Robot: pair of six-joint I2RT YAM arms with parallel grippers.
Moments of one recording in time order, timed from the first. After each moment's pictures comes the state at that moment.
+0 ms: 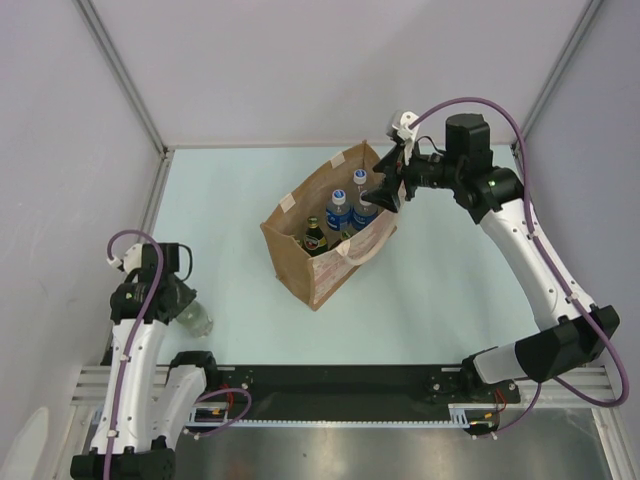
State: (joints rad) left arm 0.03 0.73 0.86 -1.19 -0.38 -0.76; right arm 0.36 1.41 1.58 -0.55 -0.80 -0.36
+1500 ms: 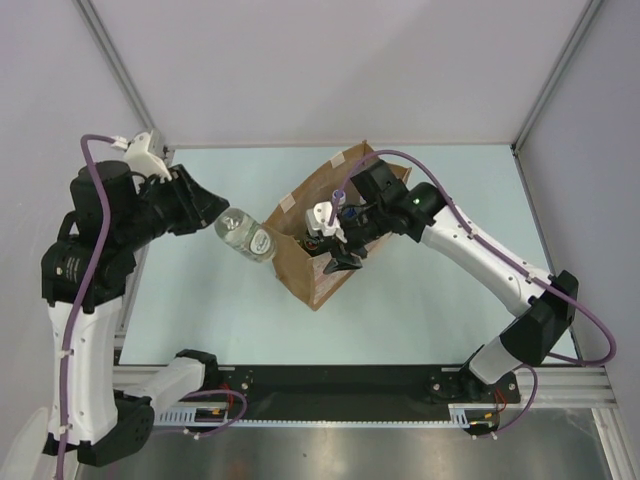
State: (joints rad) left arm -0.18 1.01 1.71 -1.12 0.25 -0.44; right arm 0.76 1.56 1.60 -0.91 -0.83 -0.90
